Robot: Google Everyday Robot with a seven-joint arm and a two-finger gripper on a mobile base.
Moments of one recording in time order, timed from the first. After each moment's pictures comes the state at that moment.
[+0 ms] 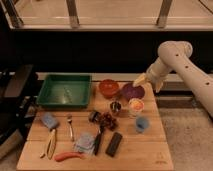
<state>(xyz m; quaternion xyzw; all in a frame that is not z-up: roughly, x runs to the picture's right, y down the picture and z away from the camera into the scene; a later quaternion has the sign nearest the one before) 0.238 -0.006 0.759 -0.14 -0.25 -0.58 0.76</state>
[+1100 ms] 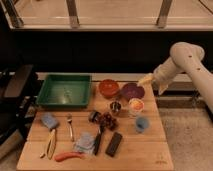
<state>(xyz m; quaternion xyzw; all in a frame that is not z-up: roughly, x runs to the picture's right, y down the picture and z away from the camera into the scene) 0.268 0.006 0.755 -0.09 -0.31 -0.53 0.78</state>
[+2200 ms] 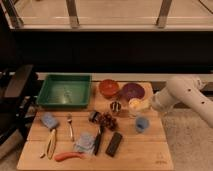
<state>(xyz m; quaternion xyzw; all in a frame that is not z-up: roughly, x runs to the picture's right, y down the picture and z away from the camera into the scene) 0.230 0.136 0.739 -0.13 -0.29 -0.58 0.75</state>
